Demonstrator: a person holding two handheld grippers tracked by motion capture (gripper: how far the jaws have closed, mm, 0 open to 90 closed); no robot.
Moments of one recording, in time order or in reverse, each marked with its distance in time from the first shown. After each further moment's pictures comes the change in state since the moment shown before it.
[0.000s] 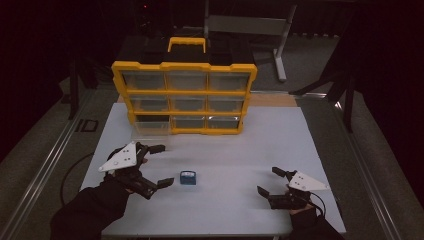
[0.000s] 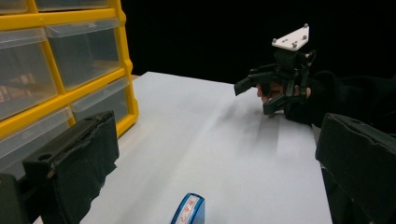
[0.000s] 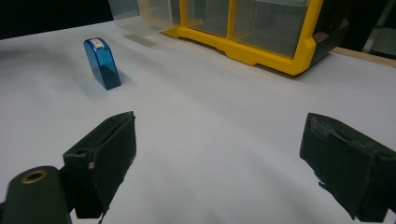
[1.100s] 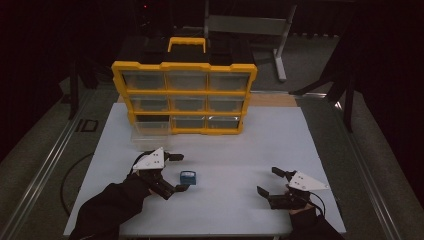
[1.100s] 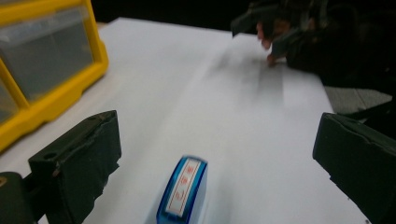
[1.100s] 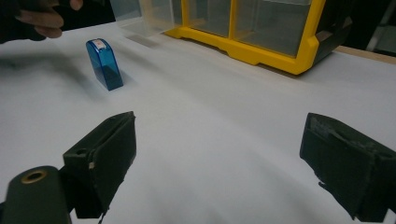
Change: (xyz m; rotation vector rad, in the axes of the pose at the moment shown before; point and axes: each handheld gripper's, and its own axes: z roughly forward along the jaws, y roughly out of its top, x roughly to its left) left arm 0.016 -0.048 0.056 0.178 -0.098 -0.004; right arm 0.000 -0.001 0.001 -0.001 0.011 0.011
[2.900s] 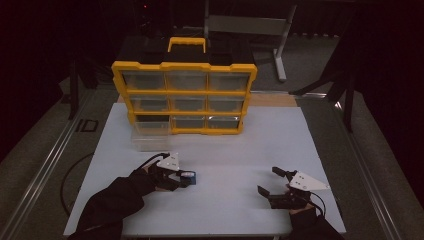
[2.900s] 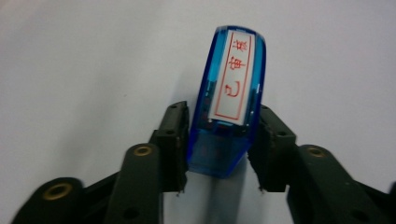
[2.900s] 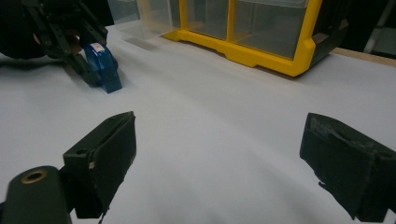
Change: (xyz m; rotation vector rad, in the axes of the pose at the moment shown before) left arm 0.023 -0.025 0.033 0.402 -0.040 0.027; right arm -0.001 0.000 -0.001 -0.012 -0.007 0.003
